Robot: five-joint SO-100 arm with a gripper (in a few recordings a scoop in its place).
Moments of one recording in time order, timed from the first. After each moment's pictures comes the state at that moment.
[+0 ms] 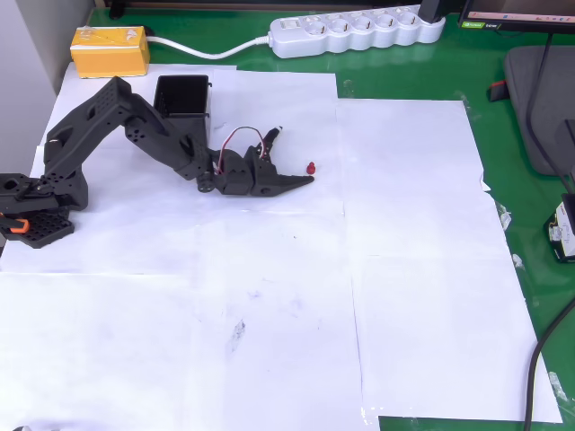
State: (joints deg) arm -8.6 144.5 86.0 -42.6 -89.3
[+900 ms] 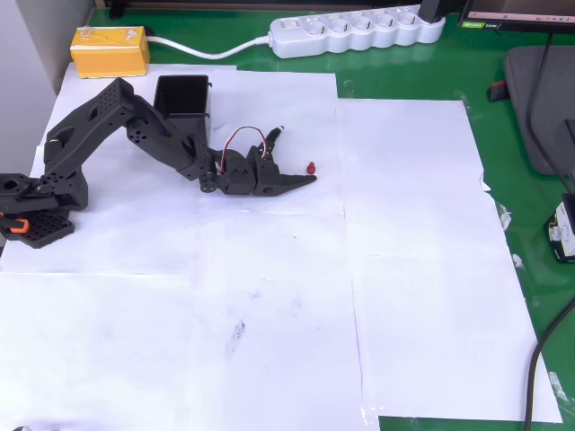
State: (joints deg) arm -9.8 145.2 86.7 -43.1 -89.8
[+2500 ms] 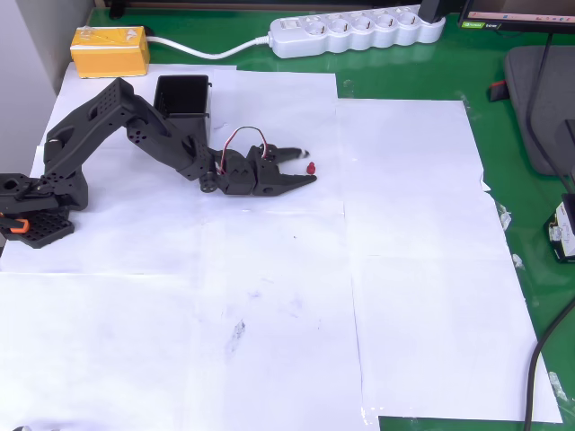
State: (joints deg) arm -9.7 145.4 86.7 -43.1 -89.8
